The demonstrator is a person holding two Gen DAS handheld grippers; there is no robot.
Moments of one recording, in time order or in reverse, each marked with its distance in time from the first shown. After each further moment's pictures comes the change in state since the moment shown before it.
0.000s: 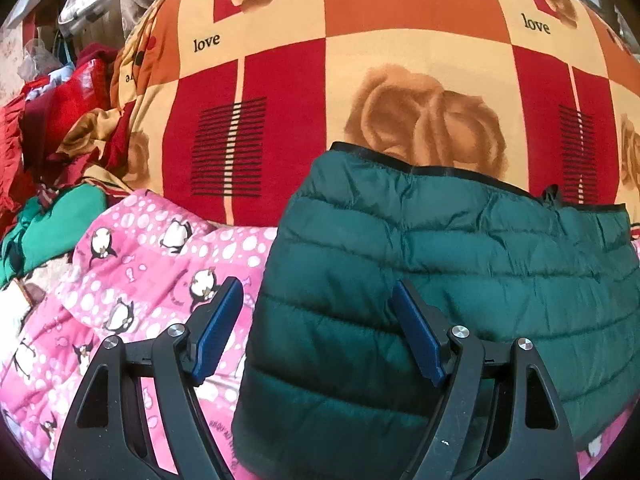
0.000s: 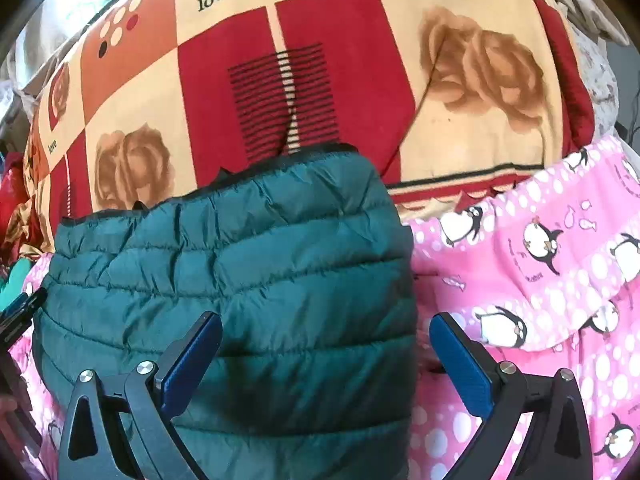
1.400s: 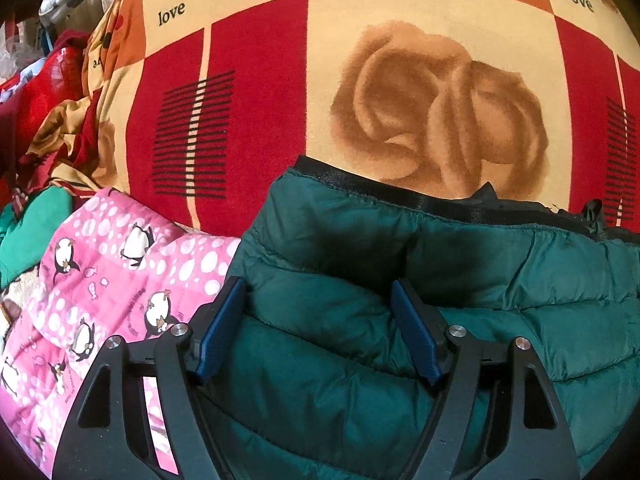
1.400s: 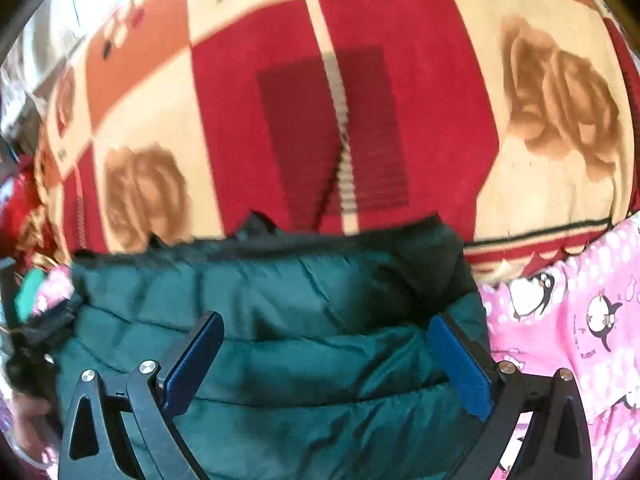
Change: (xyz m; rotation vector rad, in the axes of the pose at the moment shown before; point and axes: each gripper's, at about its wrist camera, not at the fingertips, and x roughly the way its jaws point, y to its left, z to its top) left arm 0.072 -0.031 0.035 -0.013 0.104 0.040; right arm 0.053 0.014 0.055 -0.045 0.041 0.079
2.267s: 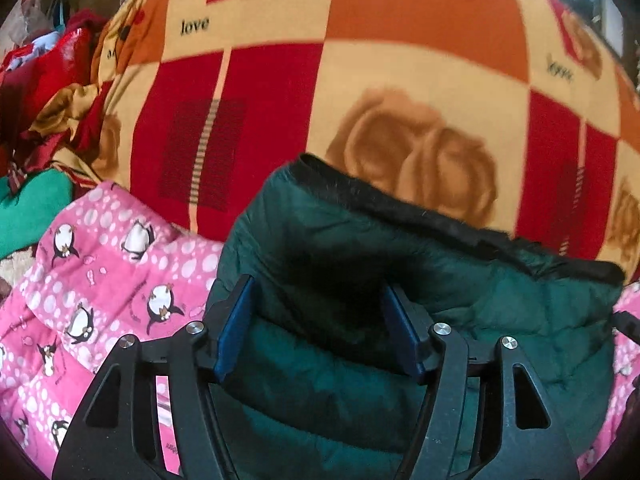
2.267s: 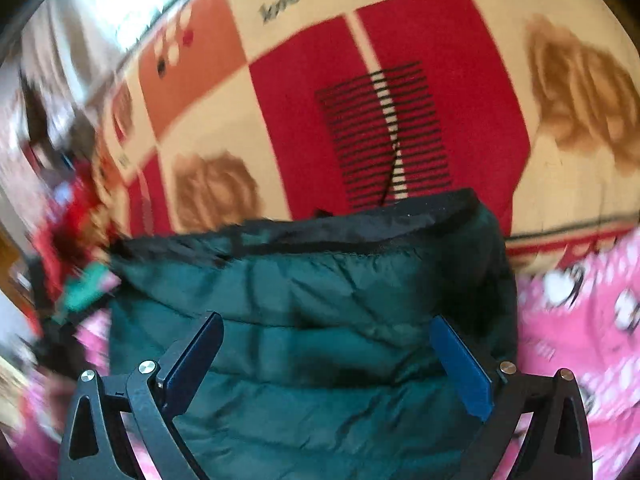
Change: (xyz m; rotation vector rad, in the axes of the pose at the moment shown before) left arm -0.046 0.026 0.006 -0.106 -0.035 -0.129; right arm -0.036 0.012 0.002 -0.039 -0.004 0.203
